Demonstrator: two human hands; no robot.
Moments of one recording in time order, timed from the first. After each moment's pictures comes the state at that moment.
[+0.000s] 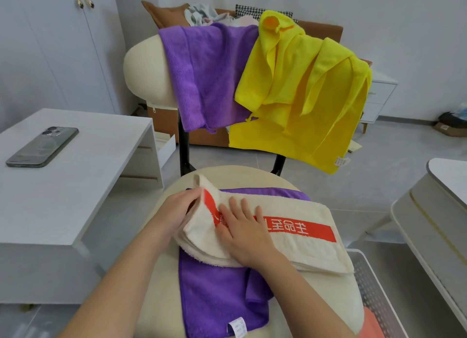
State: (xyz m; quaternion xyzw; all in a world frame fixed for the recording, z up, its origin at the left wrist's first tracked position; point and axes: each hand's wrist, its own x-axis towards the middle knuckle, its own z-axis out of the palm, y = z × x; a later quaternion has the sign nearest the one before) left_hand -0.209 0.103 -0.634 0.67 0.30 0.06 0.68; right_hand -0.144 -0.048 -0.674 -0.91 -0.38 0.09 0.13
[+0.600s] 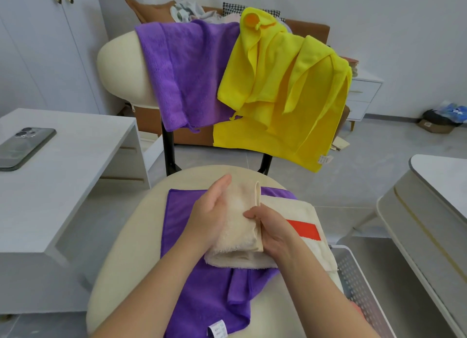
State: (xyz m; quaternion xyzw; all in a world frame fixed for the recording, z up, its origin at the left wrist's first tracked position) left_hand -0.176 0.030 -0.645 0.75 0.10 0.15 0.64; right_hand -0.116 -0.092 -0.640 -0.54 0.06 0.39 0.74
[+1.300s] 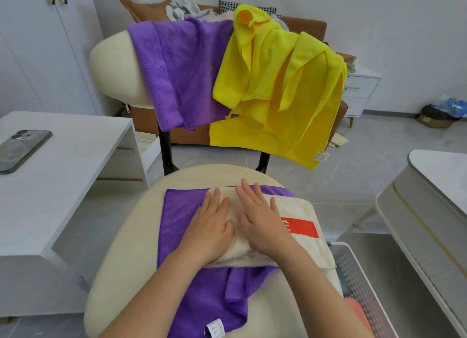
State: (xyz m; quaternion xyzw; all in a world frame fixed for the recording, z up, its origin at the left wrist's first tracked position) left_hand -0.176 0.027 -0.667 0.97 0.09 -0.05 0.23; right_hand -0.114 -0.099 -0.650 -0.92 -0.33 0.10 0.17
